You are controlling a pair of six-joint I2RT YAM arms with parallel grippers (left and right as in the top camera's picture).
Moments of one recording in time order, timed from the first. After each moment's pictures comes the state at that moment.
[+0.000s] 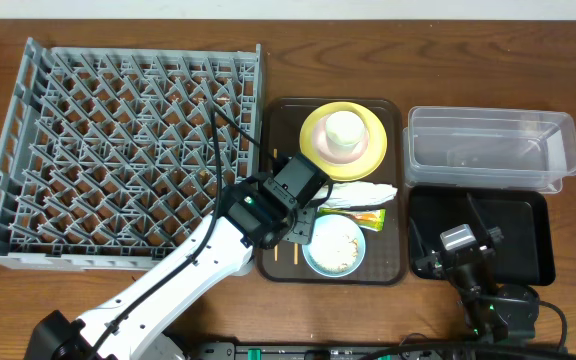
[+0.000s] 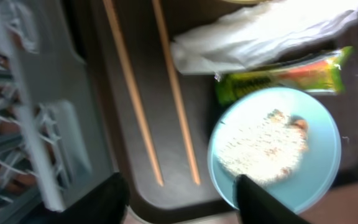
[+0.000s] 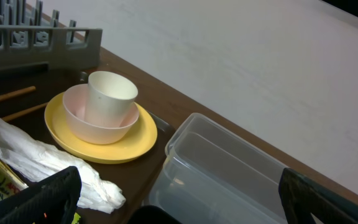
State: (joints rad) left arm -0.76 1.42 1.10 -0.91 -0.09 -0.51; right arm 0.04 0.02 0.01 -0.05 -0.27 -0.39
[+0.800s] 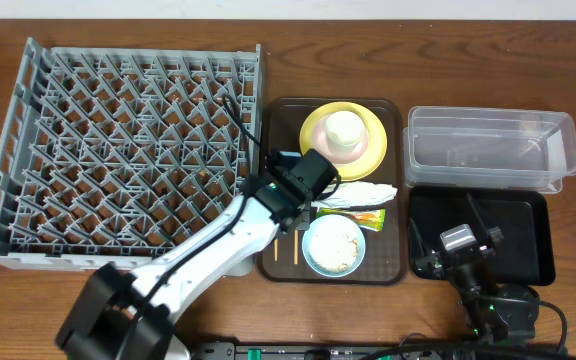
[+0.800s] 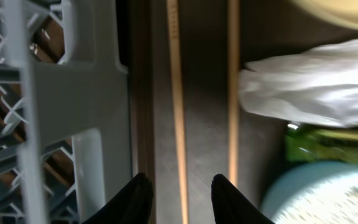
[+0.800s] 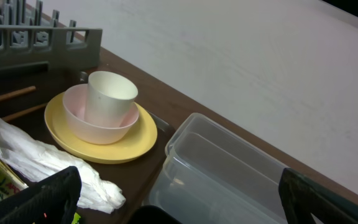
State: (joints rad) left arm -0.74 1.61 1.08 -0.83 -0.26 -0.66; right arm 0.04 0.02 0.01 -0.05 -0.27 -0.39
